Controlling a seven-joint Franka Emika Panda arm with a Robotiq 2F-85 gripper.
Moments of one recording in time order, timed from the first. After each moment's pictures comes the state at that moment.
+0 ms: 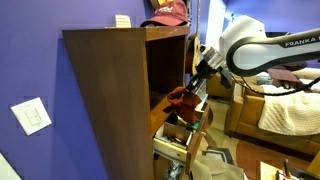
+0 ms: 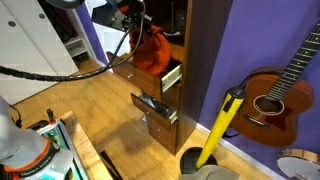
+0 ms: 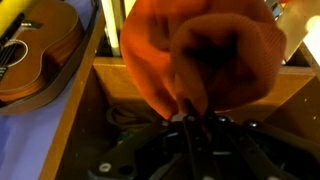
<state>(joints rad) 0.03 -0.49 -0.15 -2.37 0.12 2.50 -0.38</state>
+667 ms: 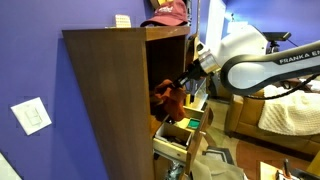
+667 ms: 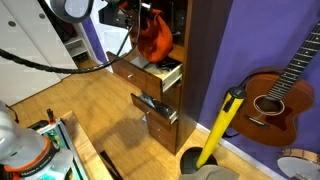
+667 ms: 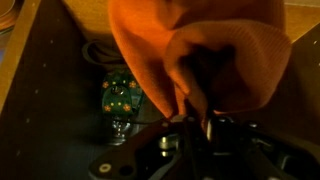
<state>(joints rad) 0.15 -0.45 -0.16 -2.44 0.16 2.92 -0.37</state>
